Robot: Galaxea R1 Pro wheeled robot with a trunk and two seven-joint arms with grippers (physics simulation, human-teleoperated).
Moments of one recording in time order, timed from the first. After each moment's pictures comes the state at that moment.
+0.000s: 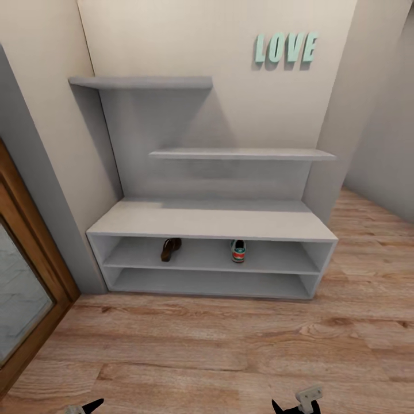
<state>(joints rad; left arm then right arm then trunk) -0.15 0.25 0.37 -0.54 -0.03 -0.33 -1.11 -0.39 -0.13 0.13 -0.08 -0.08 -0.50 0.29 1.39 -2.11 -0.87</state>
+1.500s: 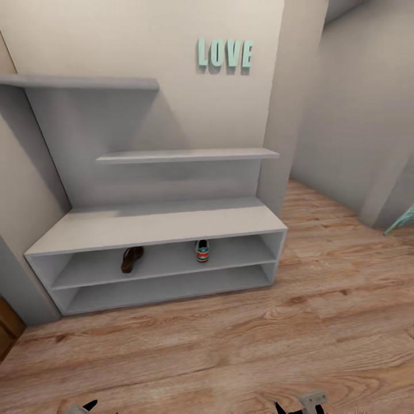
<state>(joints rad) -0.15 0.23 0.37 -0.50 -0.03 -0.34 -0.91 -0.38 -0.13 0.10 -0.06 -0.09 -0.51 0.28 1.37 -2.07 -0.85</state>
